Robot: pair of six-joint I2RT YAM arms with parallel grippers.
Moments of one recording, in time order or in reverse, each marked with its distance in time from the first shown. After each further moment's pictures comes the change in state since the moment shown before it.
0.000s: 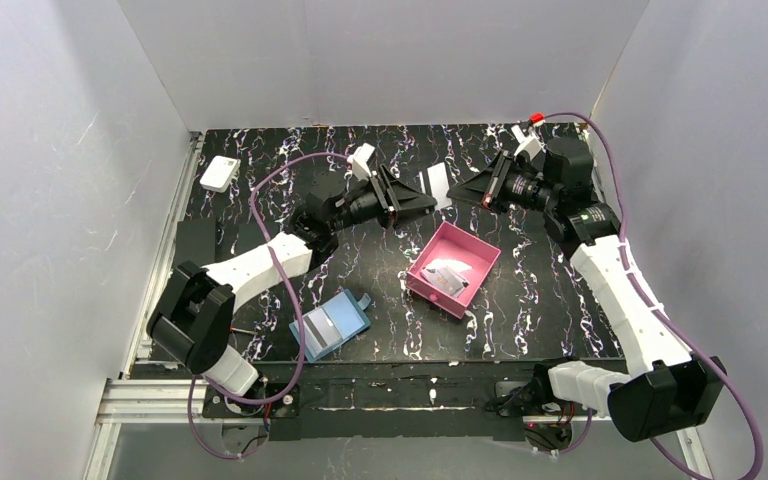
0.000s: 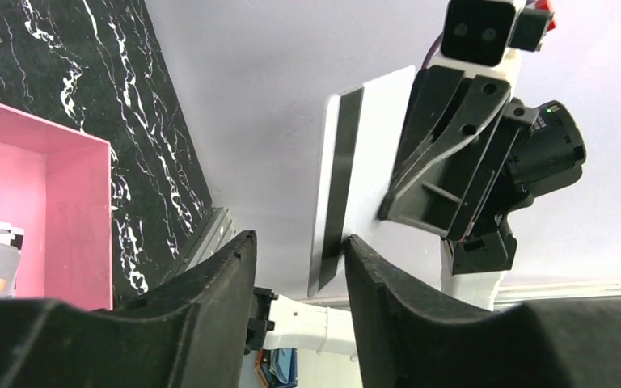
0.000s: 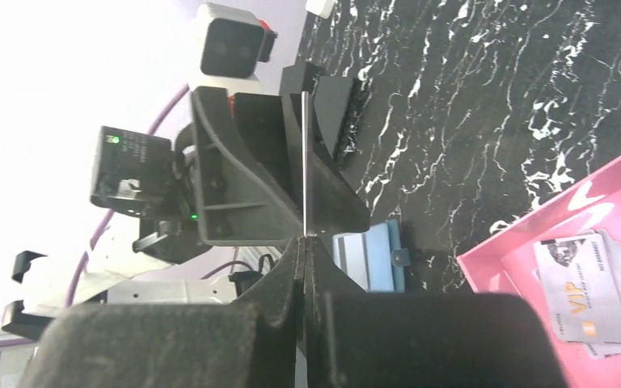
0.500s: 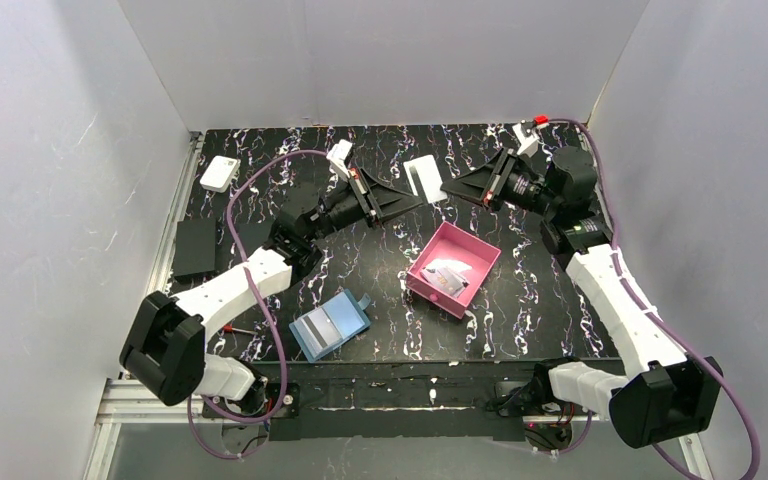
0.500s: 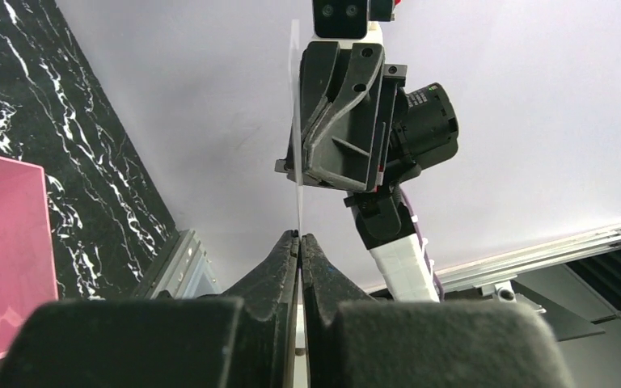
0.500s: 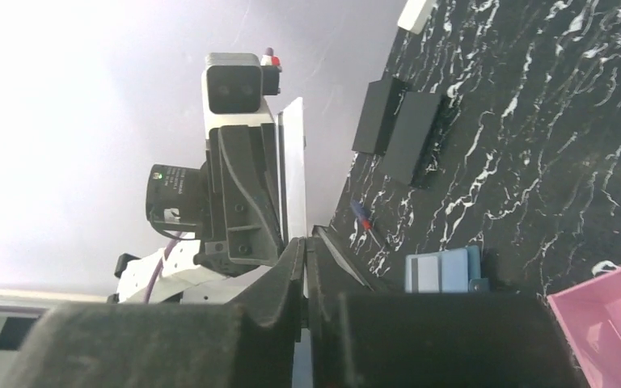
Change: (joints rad) left arm 0.005 -0.176 -0.104 0.107 -0.029 -0.025; right arm -0.003 -0.033 -0.135 0.348 -0.104 0.271
